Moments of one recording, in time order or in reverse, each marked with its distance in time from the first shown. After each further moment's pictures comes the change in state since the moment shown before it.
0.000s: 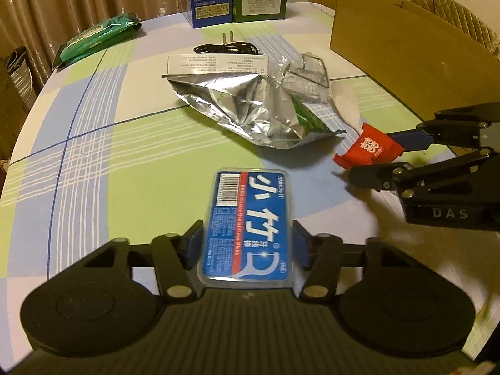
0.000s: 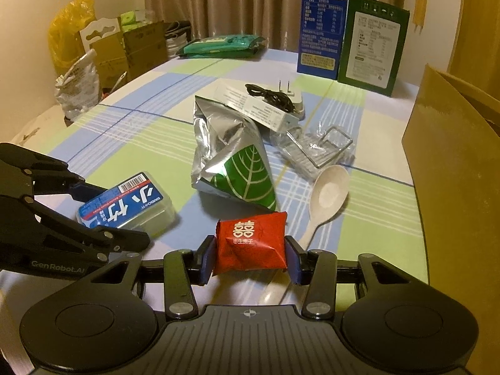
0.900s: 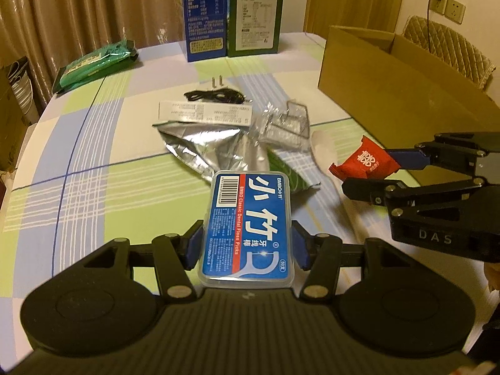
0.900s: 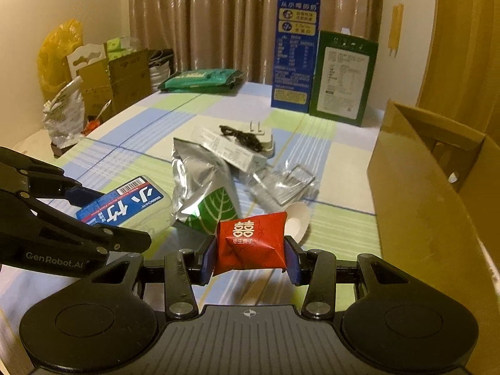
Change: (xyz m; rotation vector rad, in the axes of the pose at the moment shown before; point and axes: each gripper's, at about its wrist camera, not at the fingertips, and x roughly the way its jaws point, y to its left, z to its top) left arm -0.026 -0.016 0.031 -0.034 -0.087 -0.022; right arm -0.037 -0.014 0.014 0.026 -0.116 -0.079
